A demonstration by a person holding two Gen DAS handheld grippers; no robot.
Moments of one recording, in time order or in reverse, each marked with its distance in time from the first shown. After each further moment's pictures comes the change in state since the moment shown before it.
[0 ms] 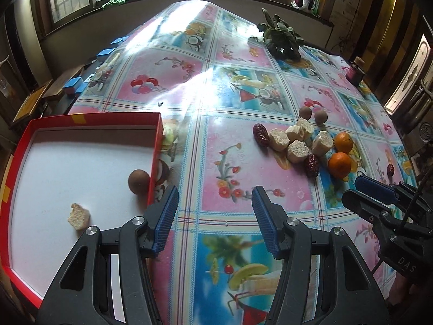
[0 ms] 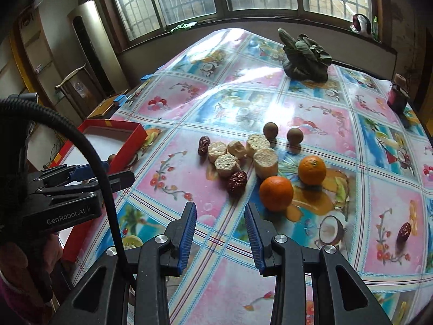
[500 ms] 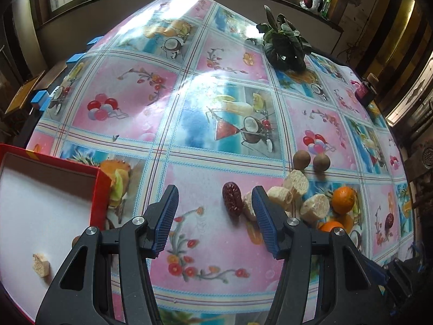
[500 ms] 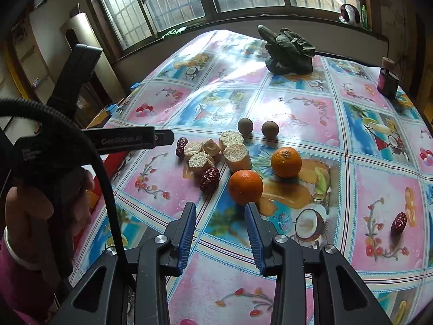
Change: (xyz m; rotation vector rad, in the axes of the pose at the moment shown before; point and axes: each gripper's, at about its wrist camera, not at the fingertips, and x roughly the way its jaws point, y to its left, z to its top) left arm 0.057 -0.032 0.070 -0.072 0.041 -0.007; right arm -0.006 -0.032 -0.010 0.056 -0.014 0.023
